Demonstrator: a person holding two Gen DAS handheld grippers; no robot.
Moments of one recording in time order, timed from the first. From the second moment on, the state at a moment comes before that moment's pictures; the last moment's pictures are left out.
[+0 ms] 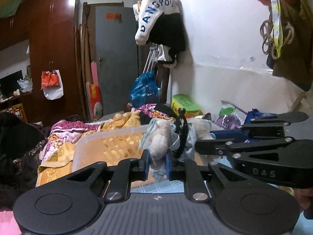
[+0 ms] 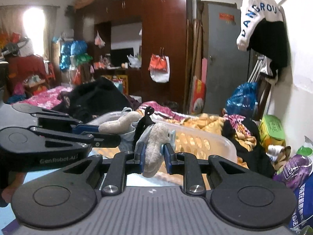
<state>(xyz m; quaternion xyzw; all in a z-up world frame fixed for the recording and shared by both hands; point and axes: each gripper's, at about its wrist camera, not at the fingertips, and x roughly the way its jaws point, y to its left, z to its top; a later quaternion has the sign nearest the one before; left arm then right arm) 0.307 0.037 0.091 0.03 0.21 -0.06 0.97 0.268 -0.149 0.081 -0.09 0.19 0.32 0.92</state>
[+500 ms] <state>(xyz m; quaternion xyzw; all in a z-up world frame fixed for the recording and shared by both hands) 0.265 0.043 0.091 0.04 0.16 -0.02 0.99 0.232 -0.195 0.091 -0.04 0.17 0.30 0.94</state>
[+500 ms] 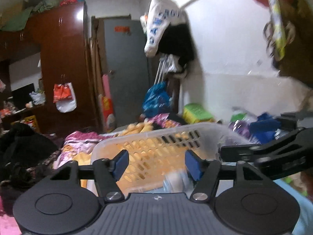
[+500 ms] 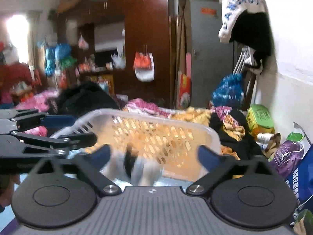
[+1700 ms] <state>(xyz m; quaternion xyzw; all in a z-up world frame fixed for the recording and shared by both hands) 0.075 0.083 -0.042 -0.03 0.14 -0.17 0.98 0.111 -0.213 -0.029 0.00 0.16 0.51 0.85</state>
